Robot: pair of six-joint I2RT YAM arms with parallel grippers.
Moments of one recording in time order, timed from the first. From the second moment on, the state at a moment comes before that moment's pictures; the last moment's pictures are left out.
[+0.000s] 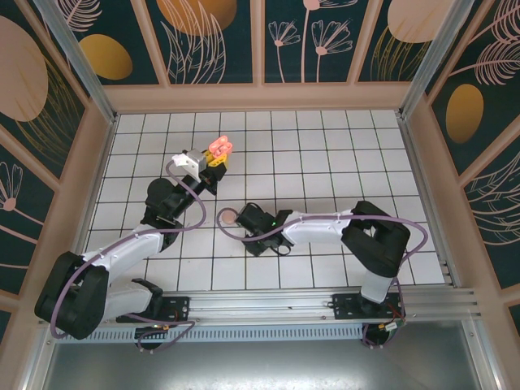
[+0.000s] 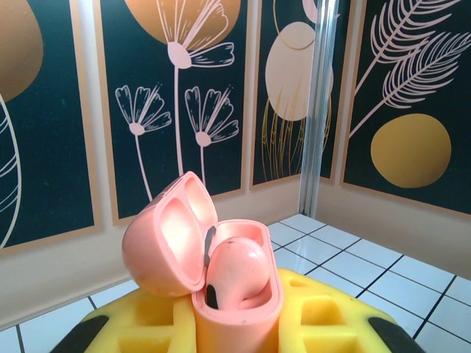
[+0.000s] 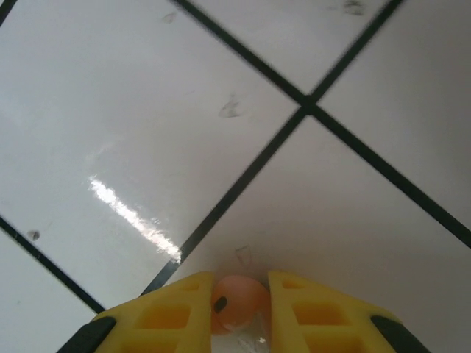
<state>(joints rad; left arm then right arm) -0.45 1.22 0.50 0.92 0.28 -0.11 1.08 1.76 0.98 -0.37 0.04 0.36</state>
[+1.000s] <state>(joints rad) -0.45 1.22 0.50 0.92 0.28 -0.11 0.95 1.66 0.97 -0.46 0.09 0.49</state>
